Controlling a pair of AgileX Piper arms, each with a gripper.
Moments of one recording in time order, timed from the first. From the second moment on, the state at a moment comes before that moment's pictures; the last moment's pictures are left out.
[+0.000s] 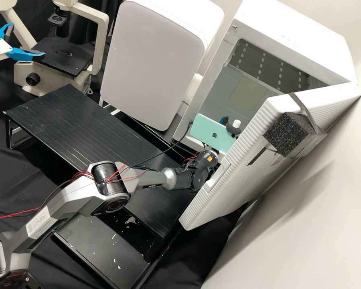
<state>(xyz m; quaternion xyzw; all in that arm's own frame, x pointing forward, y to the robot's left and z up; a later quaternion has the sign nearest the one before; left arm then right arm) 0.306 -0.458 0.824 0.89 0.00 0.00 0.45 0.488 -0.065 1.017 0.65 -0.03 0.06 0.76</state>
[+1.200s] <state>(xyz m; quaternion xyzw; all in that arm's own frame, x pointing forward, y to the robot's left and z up) 0.306 -0.458 0.824 0.89 0.00 0.00 0.45 0.496 -0.077 1.011 0.65 -0.04 0.05 0.76</state>
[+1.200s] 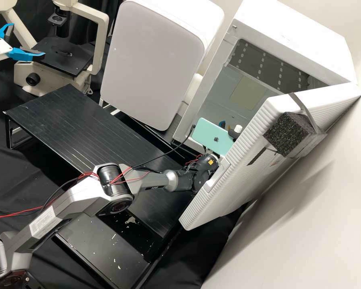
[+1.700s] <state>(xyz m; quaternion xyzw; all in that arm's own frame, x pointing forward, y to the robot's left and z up) 0.306 -0.458 0.824 0.89 0.00 0.00 0.45 0.494 -0.077 1.015 0.65 -0.04 0.05 0.76</state>
